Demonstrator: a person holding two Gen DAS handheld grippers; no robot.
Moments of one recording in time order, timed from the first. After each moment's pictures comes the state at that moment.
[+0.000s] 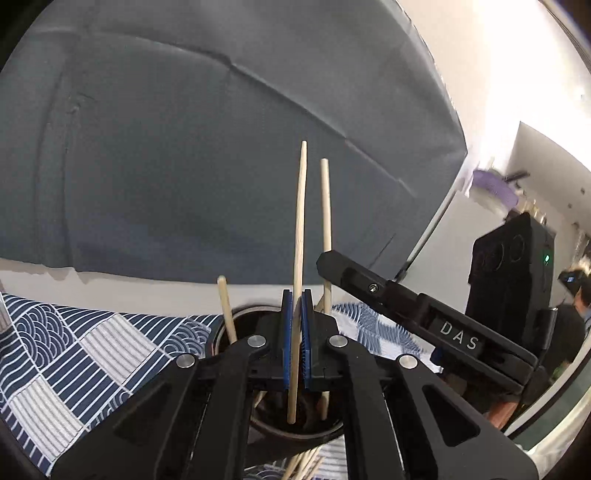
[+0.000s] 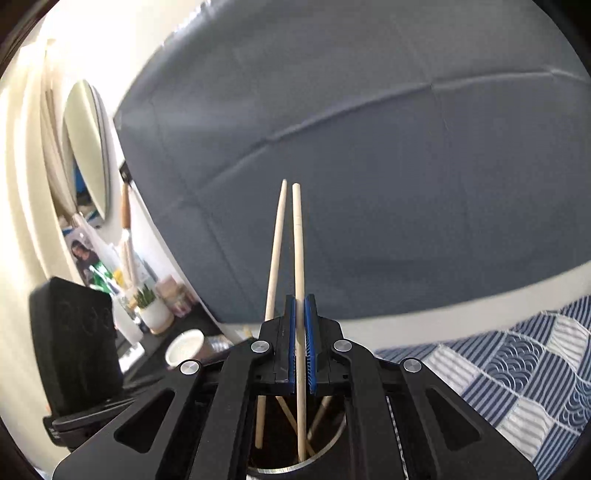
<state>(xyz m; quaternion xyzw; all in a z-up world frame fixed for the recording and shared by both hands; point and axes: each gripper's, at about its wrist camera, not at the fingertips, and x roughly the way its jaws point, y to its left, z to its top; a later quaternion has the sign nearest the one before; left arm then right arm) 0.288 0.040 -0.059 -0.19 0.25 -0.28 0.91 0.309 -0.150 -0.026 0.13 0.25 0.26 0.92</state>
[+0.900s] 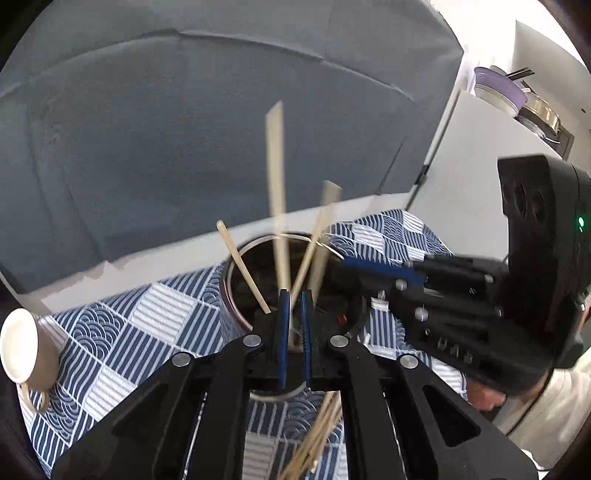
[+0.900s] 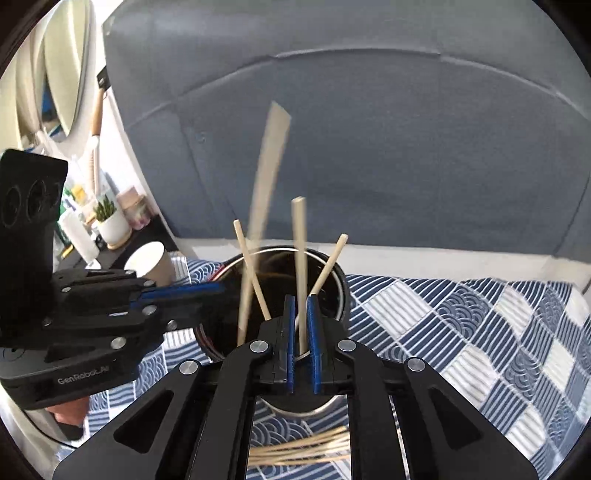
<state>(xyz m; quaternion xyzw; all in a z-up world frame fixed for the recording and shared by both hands) 0.271 0.030 -0.036 -0.03 0.37 -0.28 0.88 0.273 -0.122 -0.033 -0.01 0.36 0.19 0.91</state>
